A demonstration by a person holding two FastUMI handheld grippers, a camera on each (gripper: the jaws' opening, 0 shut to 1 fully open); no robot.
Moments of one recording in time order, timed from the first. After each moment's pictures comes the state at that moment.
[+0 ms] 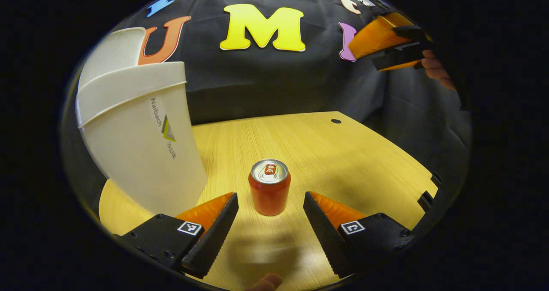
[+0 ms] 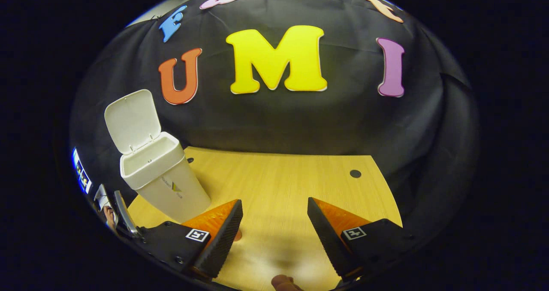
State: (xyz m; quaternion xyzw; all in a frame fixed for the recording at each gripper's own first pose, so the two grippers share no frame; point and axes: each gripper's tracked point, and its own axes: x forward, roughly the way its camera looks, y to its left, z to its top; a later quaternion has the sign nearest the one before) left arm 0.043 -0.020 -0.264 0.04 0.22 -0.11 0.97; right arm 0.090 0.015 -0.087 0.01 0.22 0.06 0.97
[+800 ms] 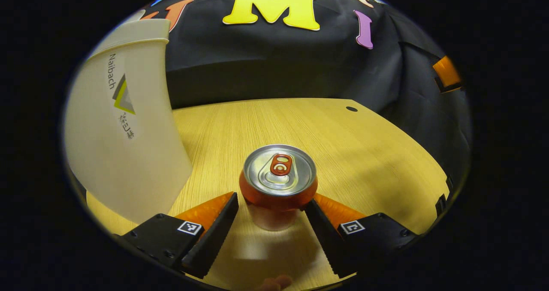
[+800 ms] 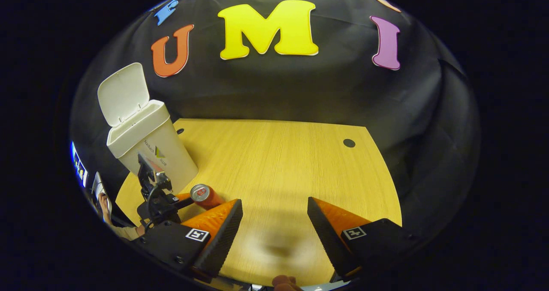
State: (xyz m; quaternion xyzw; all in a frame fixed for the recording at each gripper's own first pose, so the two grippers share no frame) left arm 0.107 -0.021 -0.320 0.02 0.25 -0.09 0.96; right arm 0.070 0.001 -0.154 -0.01 0.31 0.05 0.95
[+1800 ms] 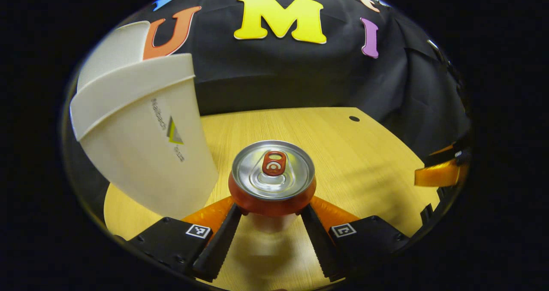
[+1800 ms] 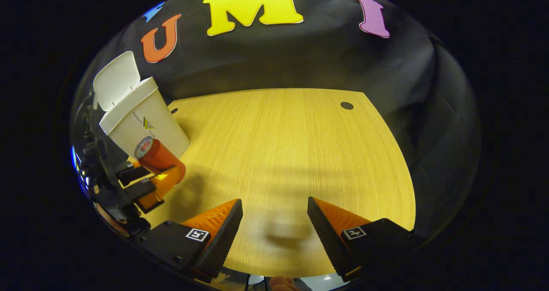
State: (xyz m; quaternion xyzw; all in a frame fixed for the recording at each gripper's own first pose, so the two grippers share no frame) left arm 0.074 -0.002 -0.222 0.02 0.25 -0.05 0.97; right arm 0.036 -0.028 -0.233 0.02 0.37 0.05 0.93
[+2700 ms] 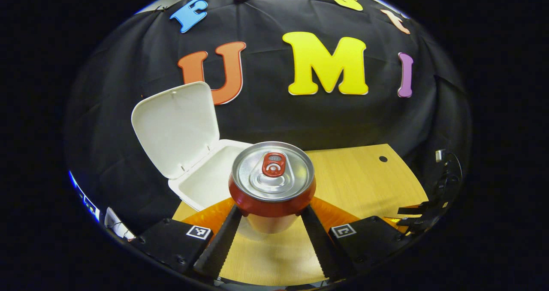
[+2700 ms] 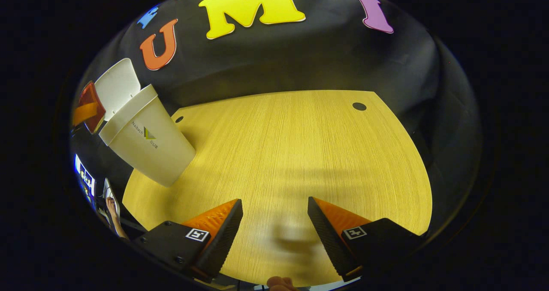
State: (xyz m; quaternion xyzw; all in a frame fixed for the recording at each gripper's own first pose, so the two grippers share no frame) left arm 0.050 0.119 -0.023 0.04 0.20 0.09 0.97; right arm 0.068 -0.009 -0.239 0.05 0.35 0.07 0.93
